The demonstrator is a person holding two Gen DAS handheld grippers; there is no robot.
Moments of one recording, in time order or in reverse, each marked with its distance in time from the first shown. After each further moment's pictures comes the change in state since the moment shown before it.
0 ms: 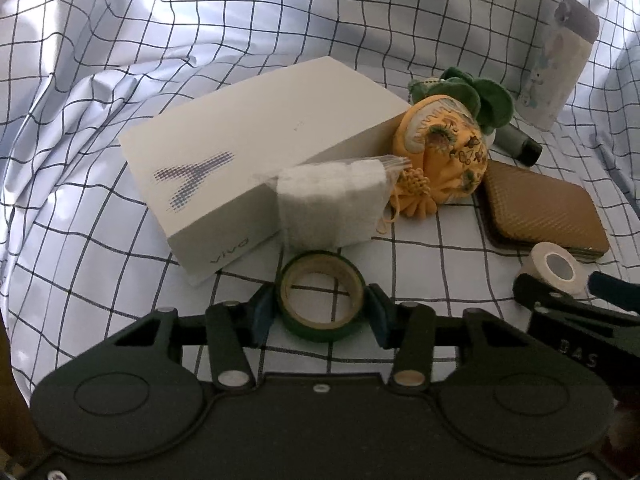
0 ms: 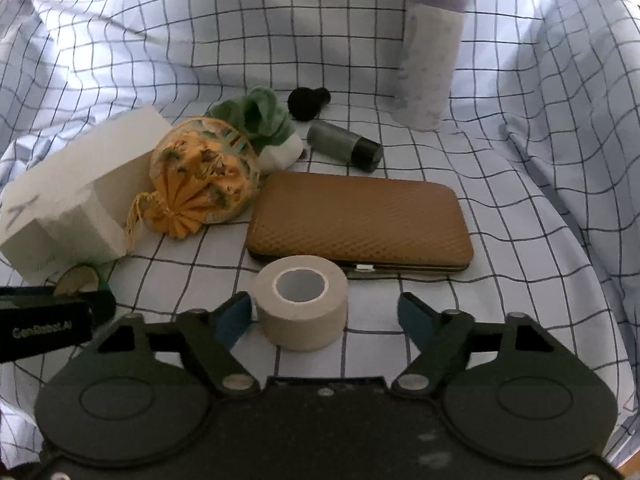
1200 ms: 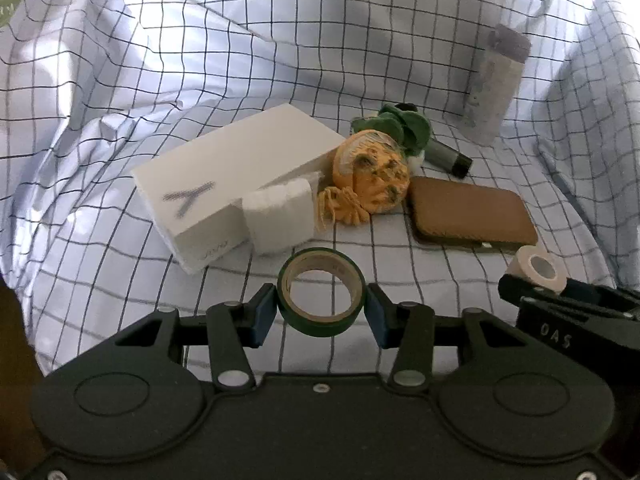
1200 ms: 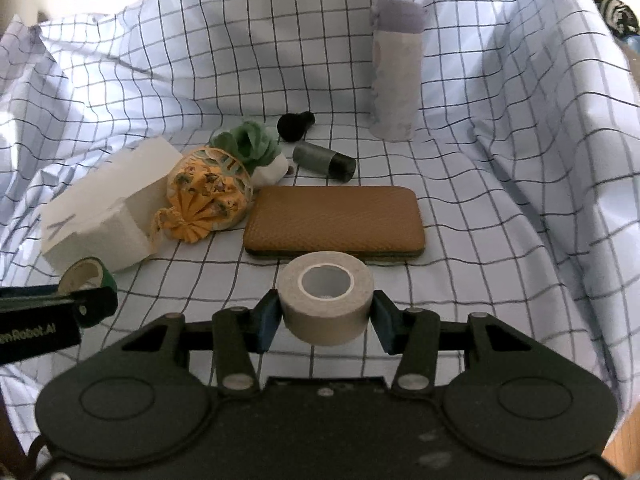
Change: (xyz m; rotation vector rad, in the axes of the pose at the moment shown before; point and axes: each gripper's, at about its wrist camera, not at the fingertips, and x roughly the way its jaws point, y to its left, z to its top) left arm -0.069 -0.026 -0.025 0.047 -0.090 -0.042; right arm -0.061 -0.033 -0.016 0.069 -0.048 0.047
